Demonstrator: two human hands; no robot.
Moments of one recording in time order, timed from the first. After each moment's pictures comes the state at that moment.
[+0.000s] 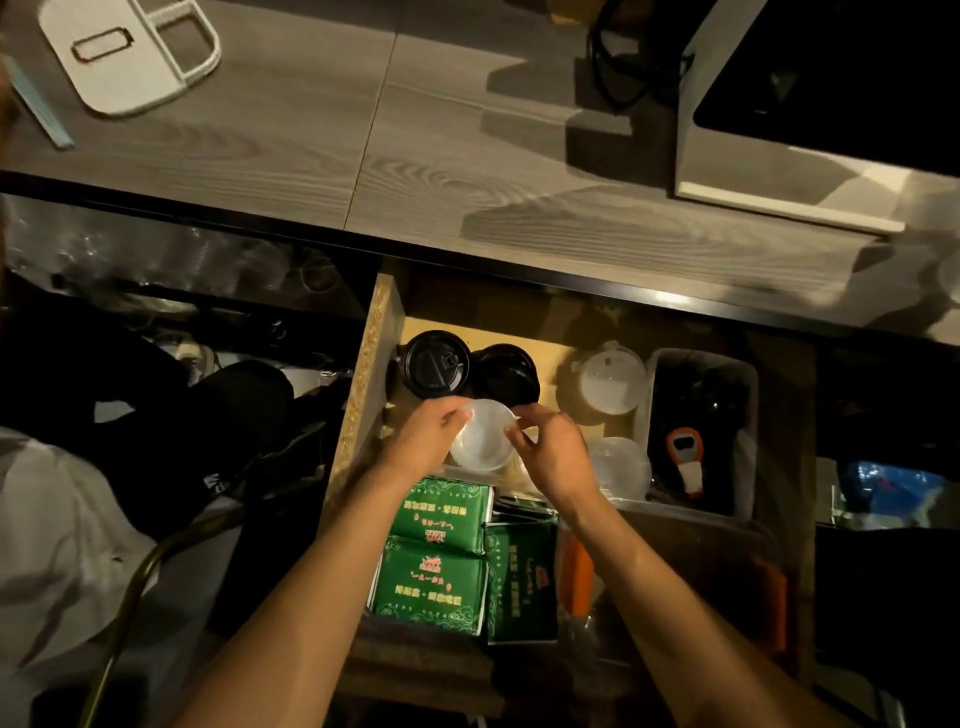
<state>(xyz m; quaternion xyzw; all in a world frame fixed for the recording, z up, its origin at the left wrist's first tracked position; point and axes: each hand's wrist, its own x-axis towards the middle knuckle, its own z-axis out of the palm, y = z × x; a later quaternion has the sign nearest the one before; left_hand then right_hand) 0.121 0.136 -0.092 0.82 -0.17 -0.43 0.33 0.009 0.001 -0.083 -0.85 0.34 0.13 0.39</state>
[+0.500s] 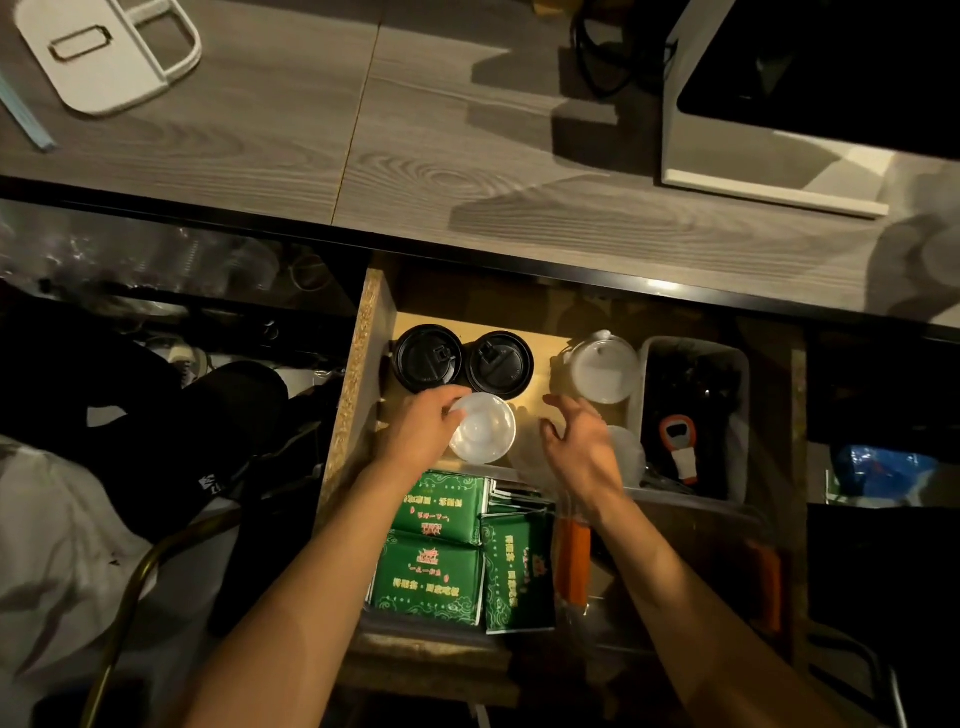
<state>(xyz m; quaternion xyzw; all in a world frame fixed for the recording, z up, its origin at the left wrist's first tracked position) 0.117 0.132 -0.083 0.86 -0.18 -0.37 0.29 -0.017 -0.019 -0.080 -0.84 0.39 0.11 0.37</state>
